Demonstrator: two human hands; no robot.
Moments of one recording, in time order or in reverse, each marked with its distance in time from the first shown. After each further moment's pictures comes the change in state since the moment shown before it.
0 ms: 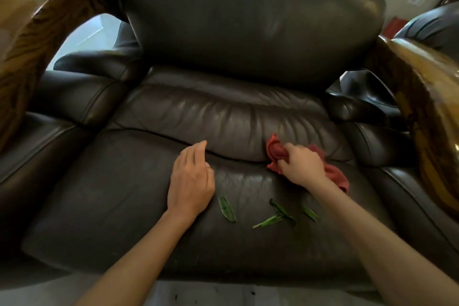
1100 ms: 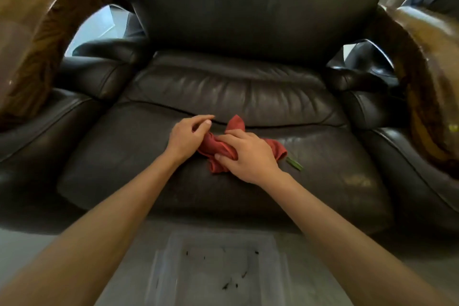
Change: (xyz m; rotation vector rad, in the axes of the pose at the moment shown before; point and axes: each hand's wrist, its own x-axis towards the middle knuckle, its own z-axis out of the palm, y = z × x) left_hand 0.003 0.001 -0.020 -0.387 -0.218 -0.137; right_hand -0.097 -0.075 0.010 0.329 0.072 -0.464
